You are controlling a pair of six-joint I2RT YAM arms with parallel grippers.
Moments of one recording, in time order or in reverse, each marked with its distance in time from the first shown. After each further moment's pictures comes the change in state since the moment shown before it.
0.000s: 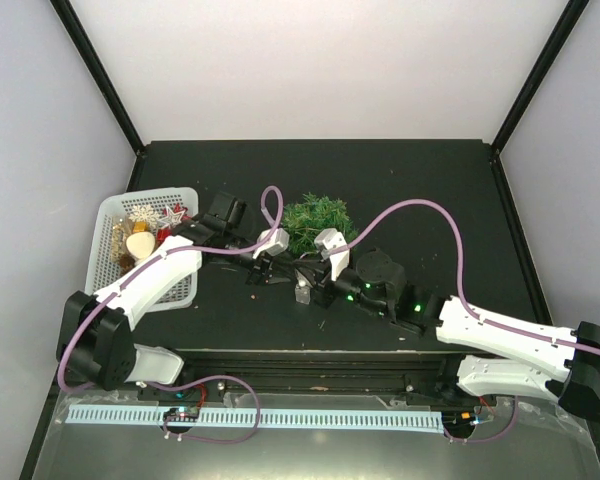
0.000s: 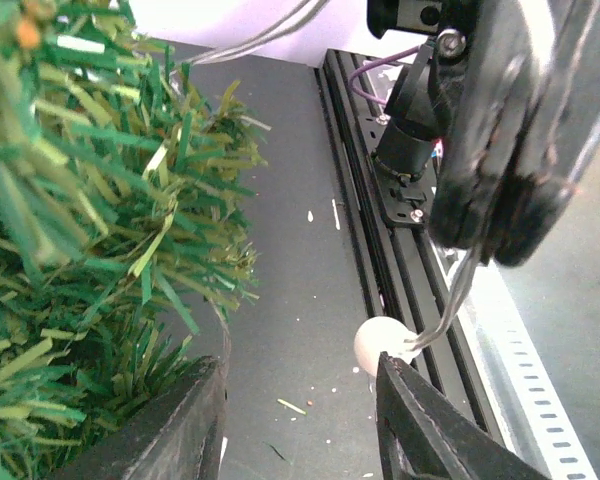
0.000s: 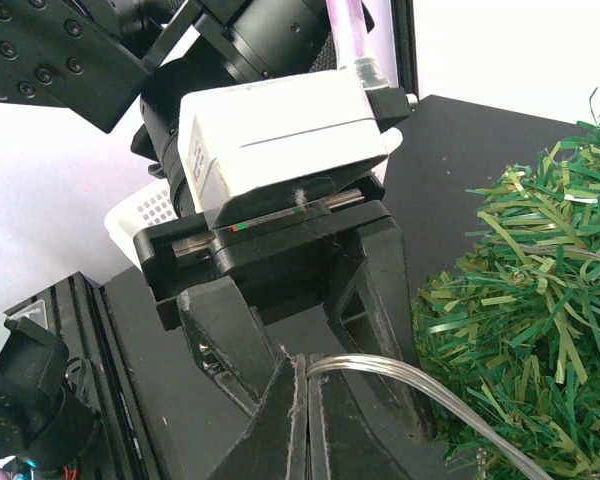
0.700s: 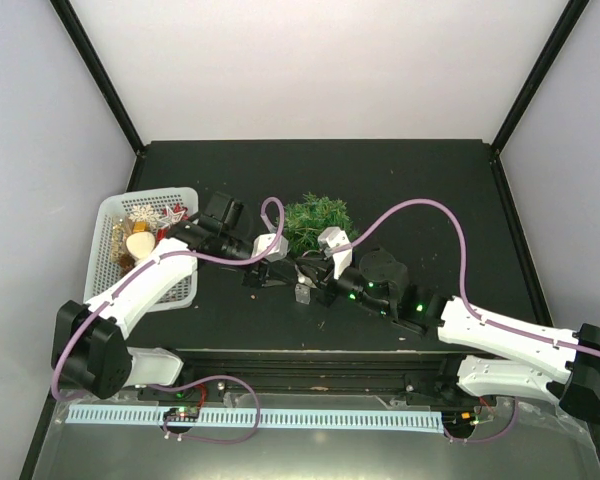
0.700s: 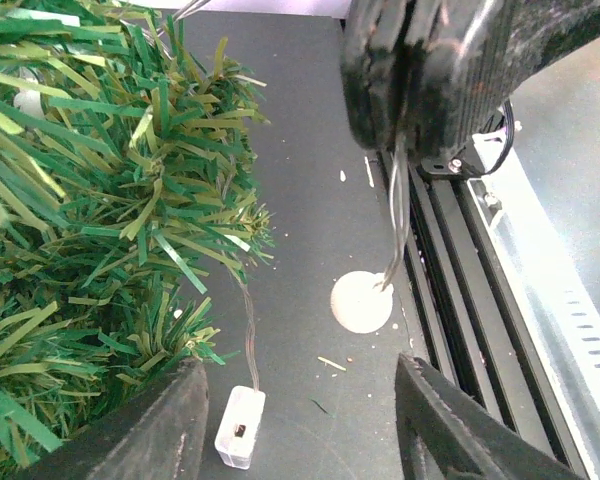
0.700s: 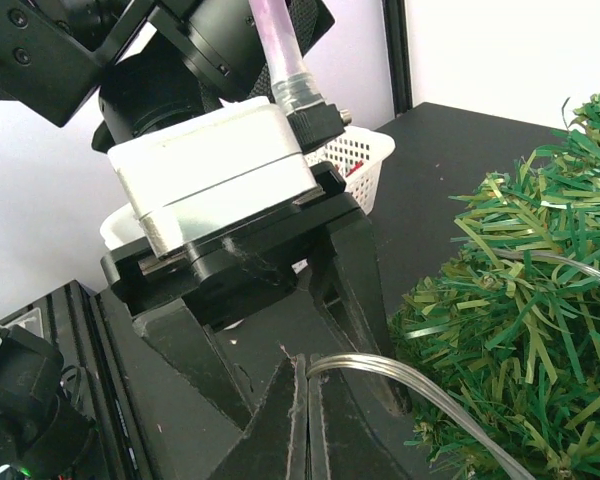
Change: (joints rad) left arm -0.010 -0.048 0.014 -0.065 -0.119 0.116; right arm -0.020 -0.012 -0.012 0.015 -0.008 0.000
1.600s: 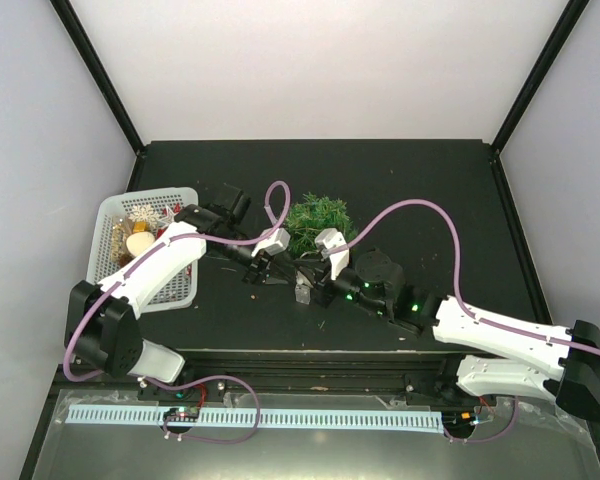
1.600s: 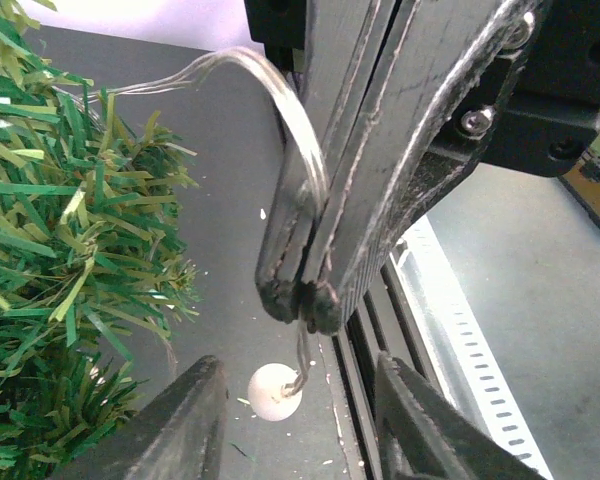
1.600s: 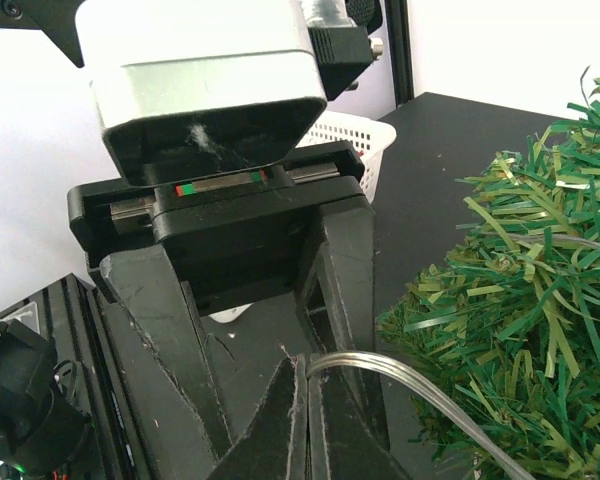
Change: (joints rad) left arm -0.001 0.121 0.134 -0.226 0.162 0.090; right arm 0.000 0.025 -0.014 0.029 -0.005 0.004
